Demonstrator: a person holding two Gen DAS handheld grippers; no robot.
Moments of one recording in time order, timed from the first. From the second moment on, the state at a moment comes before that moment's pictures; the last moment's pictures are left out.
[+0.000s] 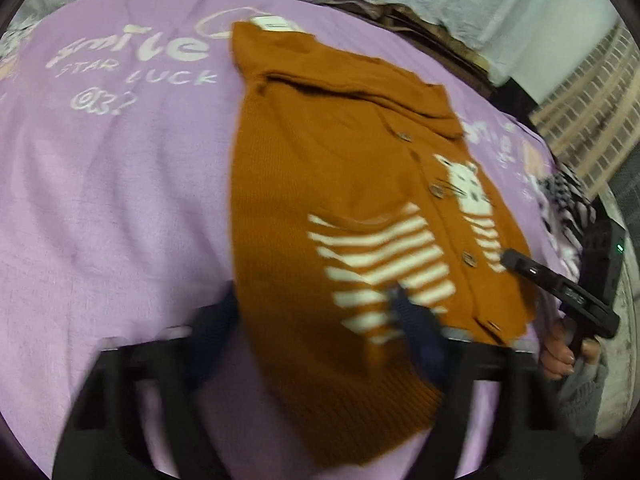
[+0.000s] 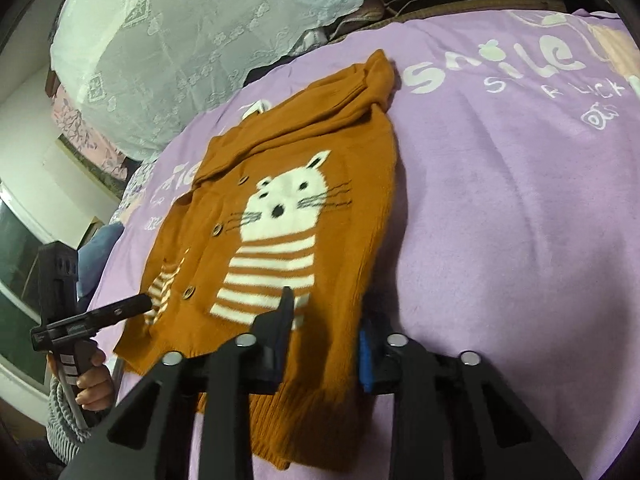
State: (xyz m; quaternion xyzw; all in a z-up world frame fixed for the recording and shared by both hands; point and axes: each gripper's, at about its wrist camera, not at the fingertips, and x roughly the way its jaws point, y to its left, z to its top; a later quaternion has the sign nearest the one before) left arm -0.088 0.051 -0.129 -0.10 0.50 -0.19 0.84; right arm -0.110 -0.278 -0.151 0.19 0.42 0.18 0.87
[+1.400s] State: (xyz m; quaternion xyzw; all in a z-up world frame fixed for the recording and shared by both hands) left arm -0.122 0.069 -0.078 -0.13 0.45 -0.21 0.86; right arm -0.142 -0.302 -0.107 0.25 0.36 0.24 0.87
